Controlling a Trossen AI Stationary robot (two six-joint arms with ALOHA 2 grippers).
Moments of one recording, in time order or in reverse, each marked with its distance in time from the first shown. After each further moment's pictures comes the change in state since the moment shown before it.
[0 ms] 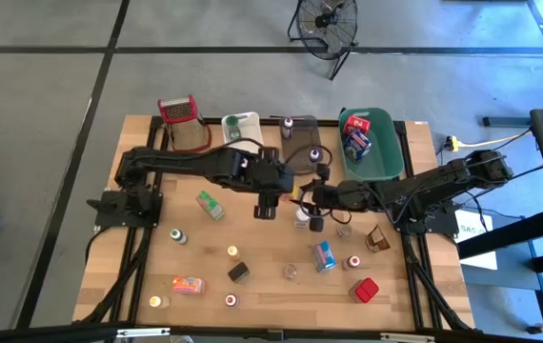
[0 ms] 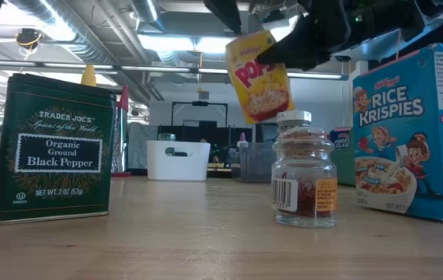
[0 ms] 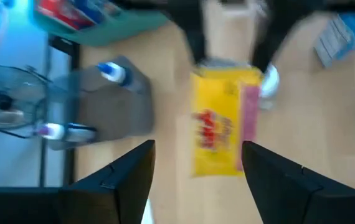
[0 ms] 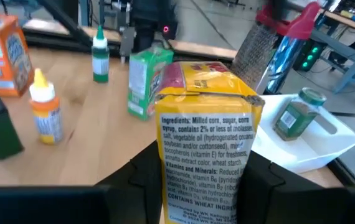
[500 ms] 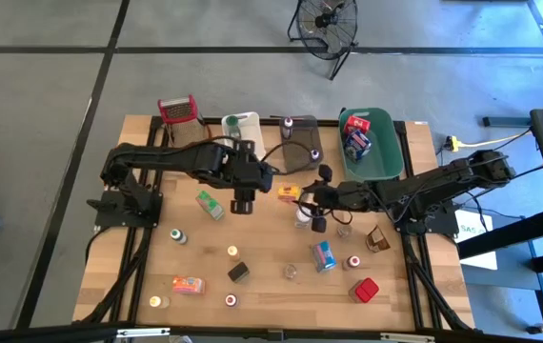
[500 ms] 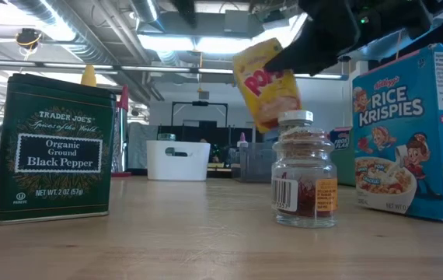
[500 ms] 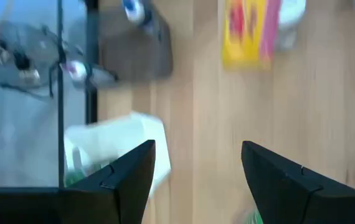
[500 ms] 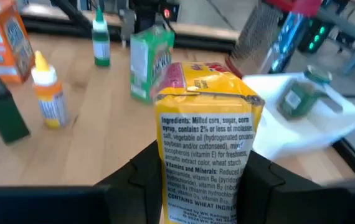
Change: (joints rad) left arm -0.017 -0.111 -0.049 -0.249 -0.061 -0.096; right arm 0.000 -0.036 0.000 -0.111 0.003 0.059
